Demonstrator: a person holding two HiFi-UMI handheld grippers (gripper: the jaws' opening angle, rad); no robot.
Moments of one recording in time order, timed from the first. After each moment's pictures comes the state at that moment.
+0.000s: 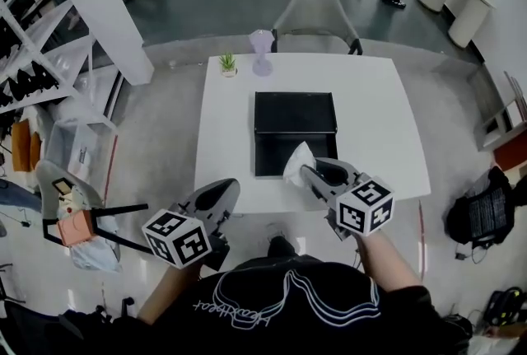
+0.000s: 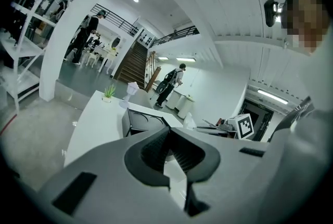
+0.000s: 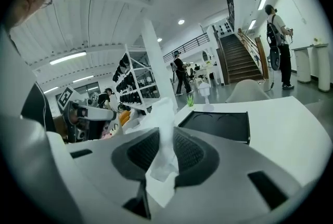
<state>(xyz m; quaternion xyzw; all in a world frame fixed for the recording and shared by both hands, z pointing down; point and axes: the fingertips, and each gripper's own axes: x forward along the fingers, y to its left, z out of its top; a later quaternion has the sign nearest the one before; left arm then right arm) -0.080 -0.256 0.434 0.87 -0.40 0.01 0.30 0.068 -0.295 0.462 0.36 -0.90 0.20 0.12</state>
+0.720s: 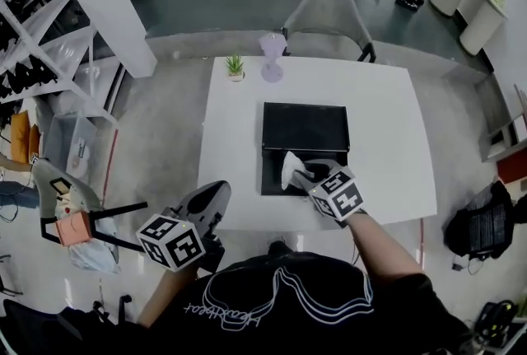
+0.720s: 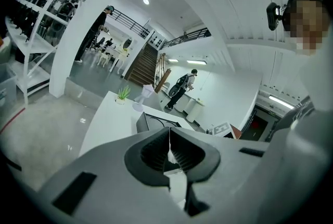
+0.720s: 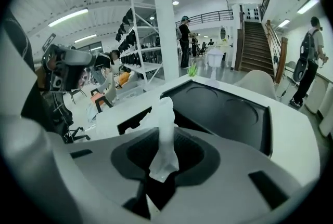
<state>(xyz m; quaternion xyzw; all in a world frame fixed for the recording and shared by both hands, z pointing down) -0.118 -0.311 0.454 0.84 -0.44 0.00 0.32 0.040 -0.371 0.575 0.31 -0.88 0.16 0.33</state>
